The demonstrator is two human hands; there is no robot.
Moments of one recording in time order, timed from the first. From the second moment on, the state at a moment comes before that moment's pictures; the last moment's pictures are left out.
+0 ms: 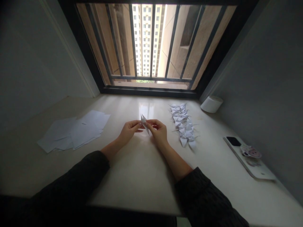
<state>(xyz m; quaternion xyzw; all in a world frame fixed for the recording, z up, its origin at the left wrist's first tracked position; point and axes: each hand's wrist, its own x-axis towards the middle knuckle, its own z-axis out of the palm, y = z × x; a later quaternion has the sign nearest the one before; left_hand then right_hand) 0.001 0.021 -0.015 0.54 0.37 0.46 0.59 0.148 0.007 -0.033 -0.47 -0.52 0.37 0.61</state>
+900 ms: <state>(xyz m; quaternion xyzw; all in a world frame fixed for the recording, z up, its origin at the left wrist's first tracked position) -0.001 0.022 -0.014 0.61 0.40 0.45 0.50 0.146 0.004 -0.033 -0.48 -0.49 0.40 0.61</state>
